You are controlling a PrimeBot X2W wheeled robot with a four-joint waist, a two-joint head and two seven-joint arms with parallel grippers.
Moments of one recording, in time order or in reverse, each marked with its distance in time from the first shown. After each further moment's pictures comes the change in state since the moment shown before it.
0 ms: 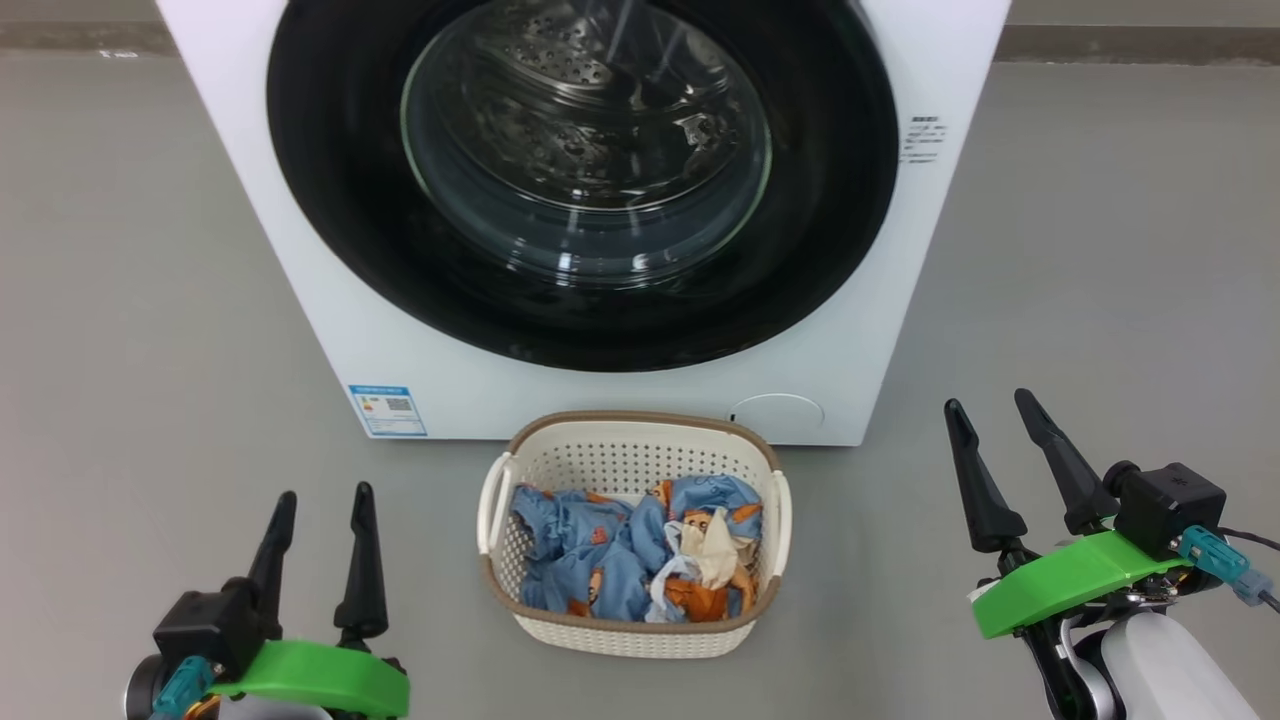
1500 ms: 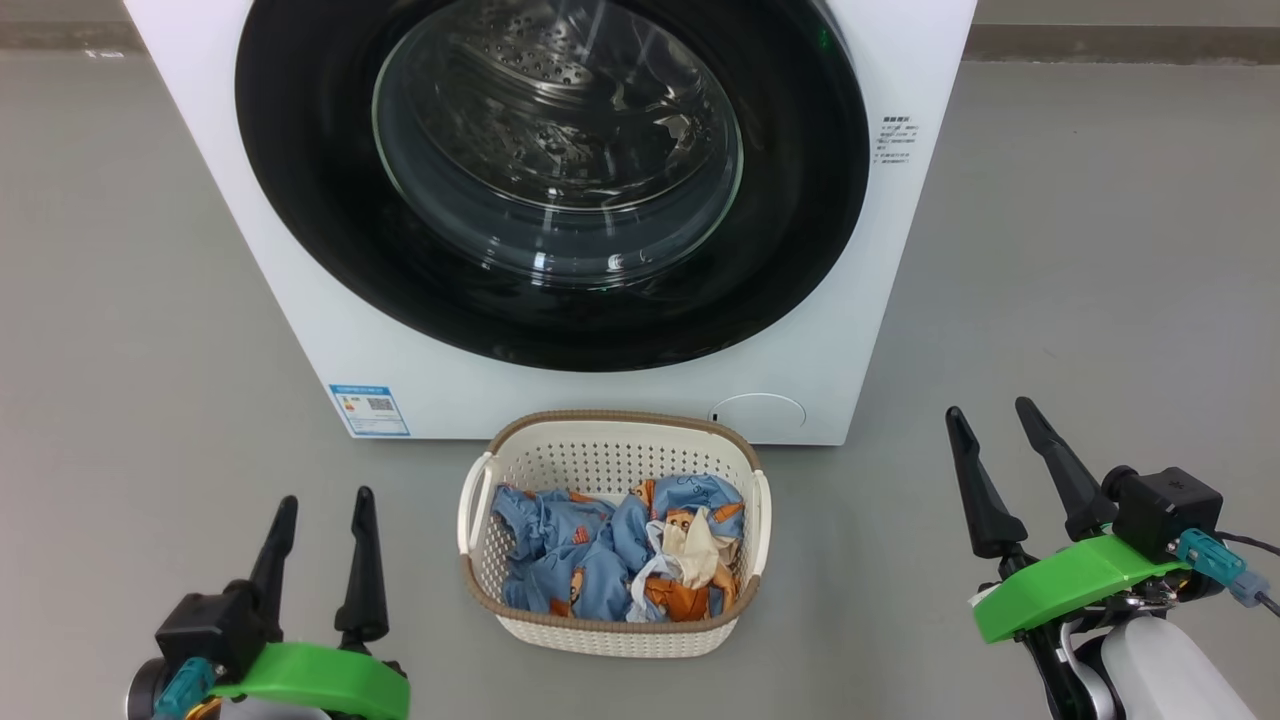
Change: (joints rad) left arm 0.000 0.000 0.000 0.012 0.000 -0.001 0.000; right arm 0.000 0.000 0.000 0.024 0.002 0.000 0.000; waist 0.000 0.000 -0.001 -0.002
